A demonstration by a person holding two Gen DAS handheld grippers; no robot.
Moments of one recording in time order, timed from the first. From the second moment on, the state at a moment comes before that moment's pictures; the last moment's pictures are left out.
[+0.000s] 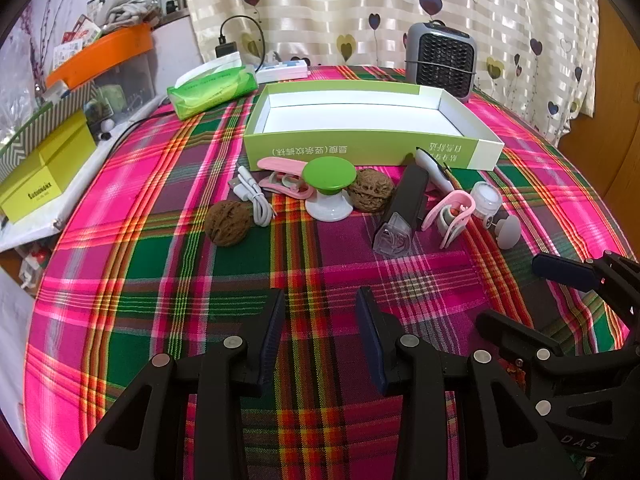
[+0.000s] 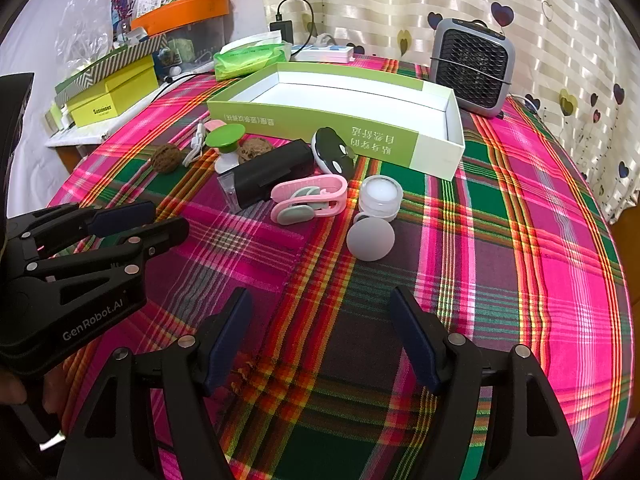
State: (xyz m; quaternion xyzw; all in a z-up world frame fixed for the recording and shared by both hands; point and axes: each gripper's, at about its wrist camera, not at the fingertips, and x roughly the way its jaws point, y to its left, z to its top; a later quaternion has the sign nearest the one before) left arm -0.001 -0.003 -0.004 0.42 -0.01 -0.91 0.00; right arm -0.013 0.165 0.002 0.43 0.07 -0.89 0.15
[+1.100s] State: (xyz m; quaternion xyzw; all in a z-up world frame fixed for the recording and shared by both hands) left arm 0.001 0.000 0.003 0.42 -0.01 -0.91 0.00; right arm -0.014 0.172 0.004 0.43 0.05 -0.89 0.16
